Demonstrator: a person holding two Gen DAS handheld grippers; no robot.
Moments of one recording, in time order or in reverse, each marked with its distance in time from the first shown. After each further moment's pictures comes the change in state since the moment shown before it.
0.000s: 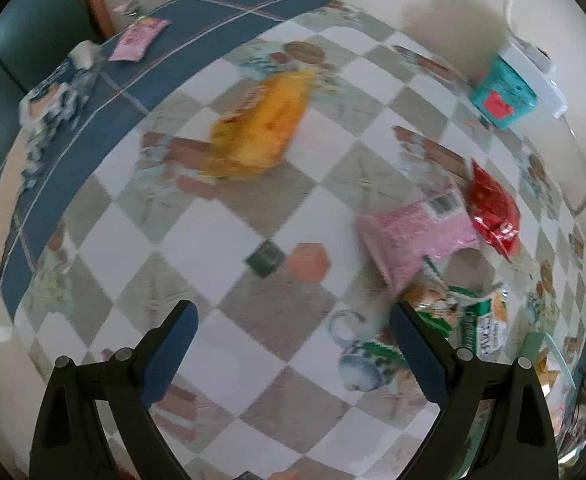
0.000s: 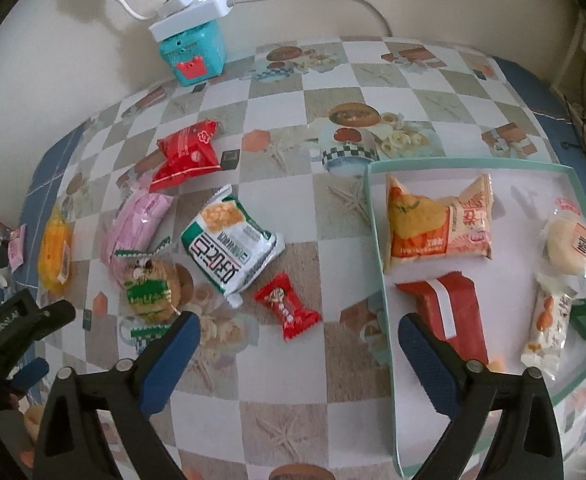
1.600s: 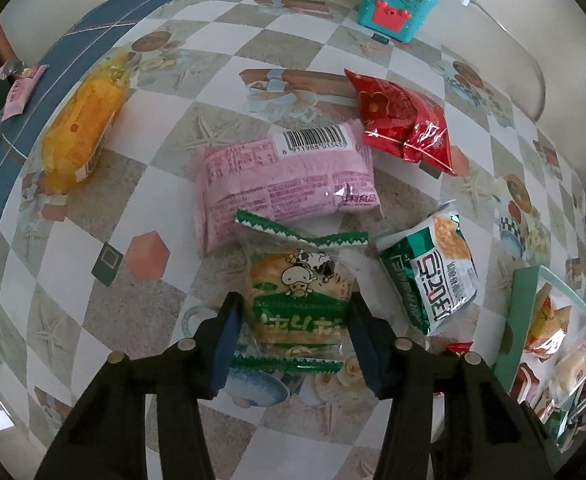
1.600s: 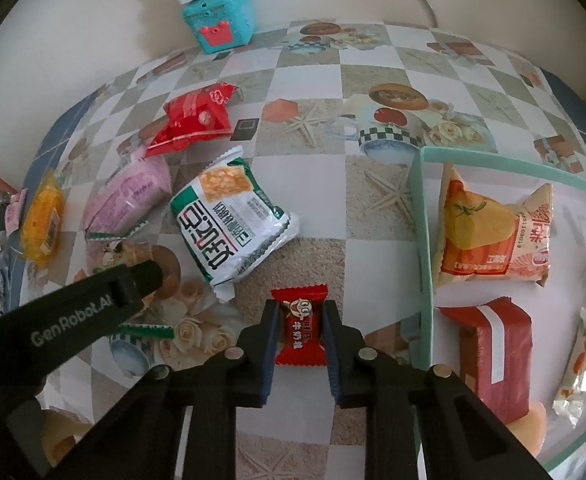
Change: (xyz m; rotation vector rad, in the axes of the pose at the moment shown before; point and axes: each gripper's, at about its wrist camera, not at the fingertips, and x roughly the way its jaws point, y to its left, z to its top) left arm 0.048 -0.092 -0.027 0.265 0.026 -0.083; right arm 0.048 0.009 -0.007 -0.108 0.028 0.050
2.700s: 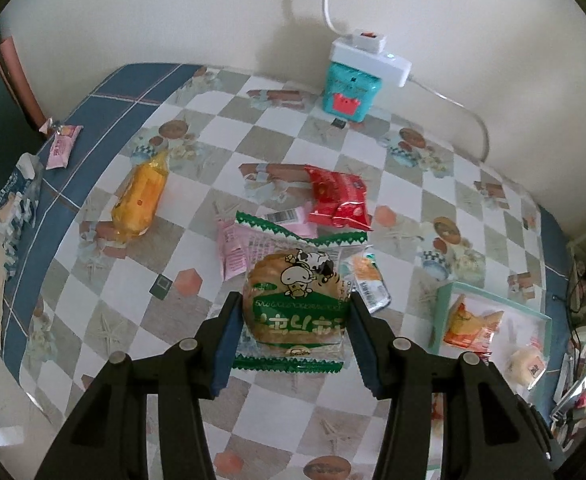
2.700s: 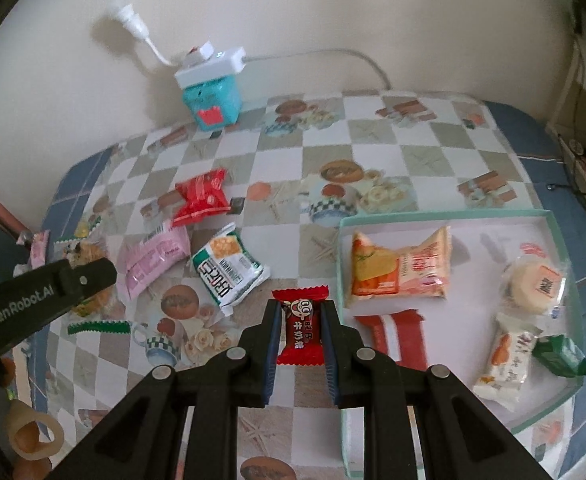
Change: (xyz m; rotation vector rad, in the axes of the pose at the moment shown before) left arm -0.122 -0.019 -0.019 0.035 -0.200 -0.011; right arm -0.111 -0.033 -0.001 0.064 -0.171 -0.017
